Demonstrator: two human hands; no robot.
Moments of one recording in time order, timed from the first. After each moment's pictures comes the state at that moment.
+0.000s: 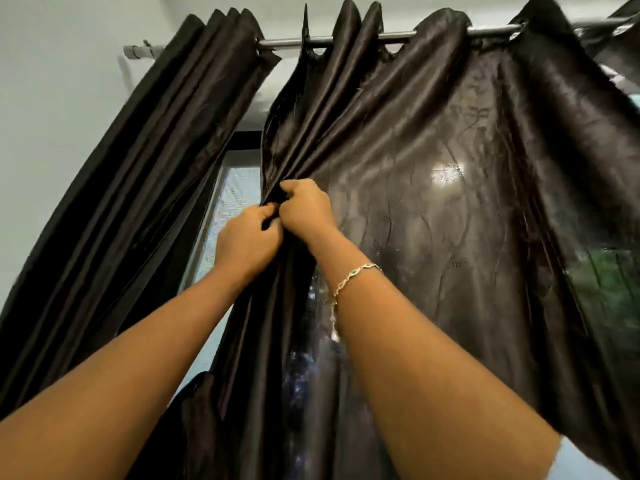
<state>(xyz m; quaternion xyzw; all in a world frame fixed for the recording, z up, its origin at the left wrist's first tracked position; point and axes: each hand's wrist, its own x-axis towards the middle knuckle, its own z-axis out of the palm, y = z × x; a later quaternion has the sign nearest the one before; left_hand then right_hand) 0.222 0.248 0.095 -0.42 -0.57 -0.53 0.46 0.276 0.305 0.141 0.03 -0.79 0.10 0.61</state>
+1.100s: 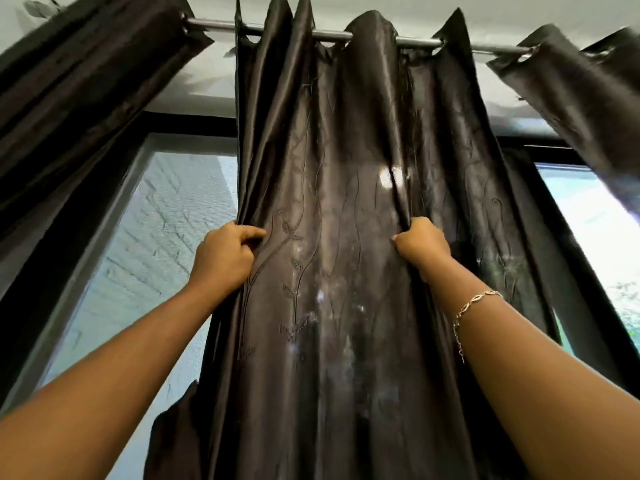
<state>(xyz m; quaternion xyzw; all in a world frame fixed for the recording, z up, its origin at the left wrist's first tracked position) 0.283 0.348 0.086 -0.42 -0.56 -0.52 0.48 0.465 0.495 0.125 -0.31 -0.70 0.10 0.64</state>
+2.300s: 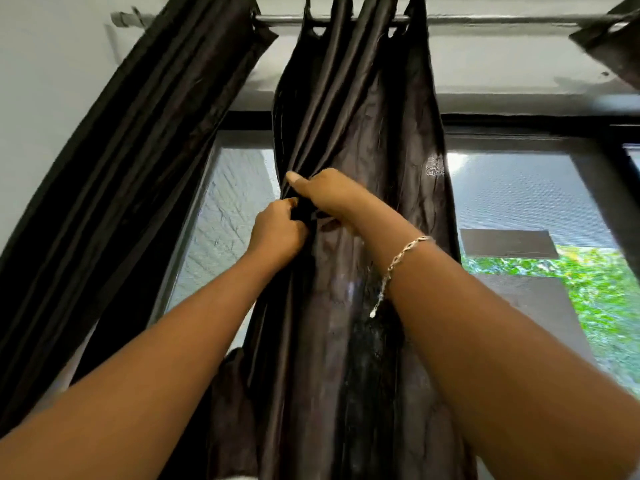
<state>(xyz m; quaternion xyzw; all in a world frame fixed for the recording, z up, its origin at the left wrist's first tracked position) 0.239 0.280 0.091 -0.49 -0.54 -0.59 0.34 0.313 0.331 0.150 -0.04 -0.83 0.11 0.55</state>
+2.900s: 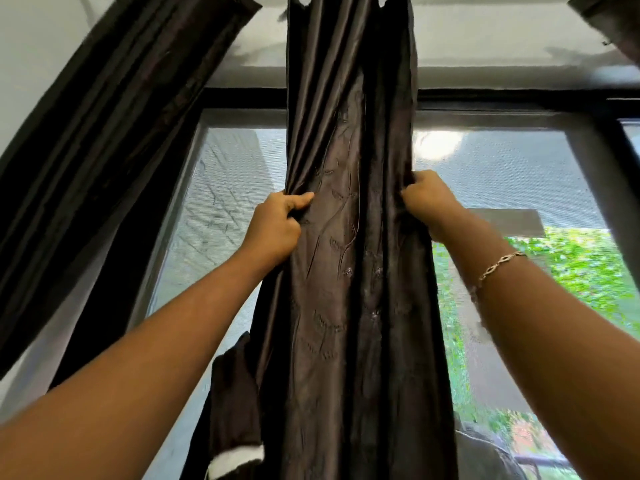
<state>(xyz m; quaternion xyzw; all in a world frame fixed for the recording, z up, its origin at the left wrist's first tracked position) 0.251 0.311 0.074 -0.52 -0.52 -0.56 0.38 0.385 0.444 0.137 -0.14 -0.73 0.17 0.64</state>
